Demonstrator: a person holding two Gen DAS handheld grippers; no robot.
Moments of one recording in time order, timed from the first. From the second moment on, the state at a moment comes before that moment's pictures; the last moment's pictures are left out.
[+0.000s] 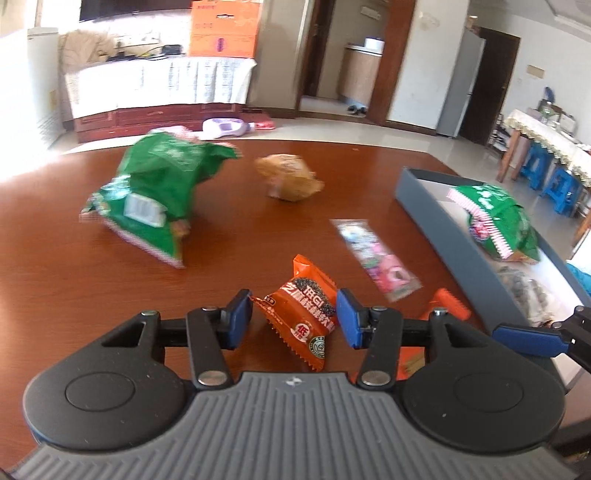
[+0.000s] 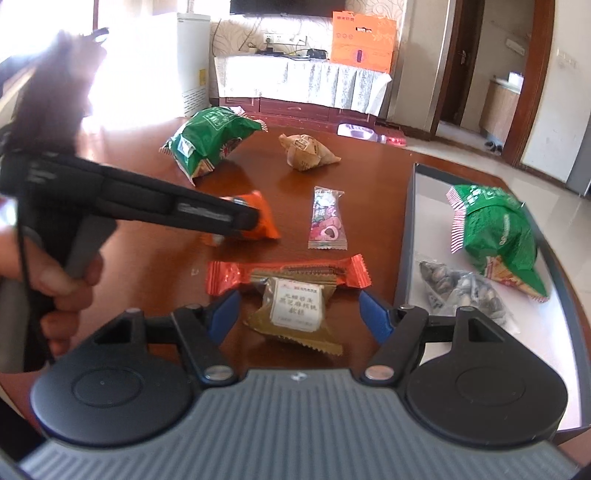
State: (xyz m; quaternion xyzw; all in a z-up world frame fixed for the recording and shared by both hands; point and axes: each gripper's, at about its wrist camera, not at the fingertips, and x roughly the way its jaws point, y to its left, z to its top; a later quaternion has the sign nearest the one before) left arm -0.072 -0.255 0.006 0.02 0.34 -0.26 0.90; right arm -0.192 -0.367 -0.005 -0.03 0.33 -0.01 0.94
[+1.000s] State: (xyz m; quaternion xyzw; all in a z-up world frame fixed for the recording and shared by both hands) left arm -0.074 -0.238 -0.005 0.08 0.34 -0.20 0.92; right arm -0.179 -0.349 -0.018 -0.02 0.35 0.02 0.94
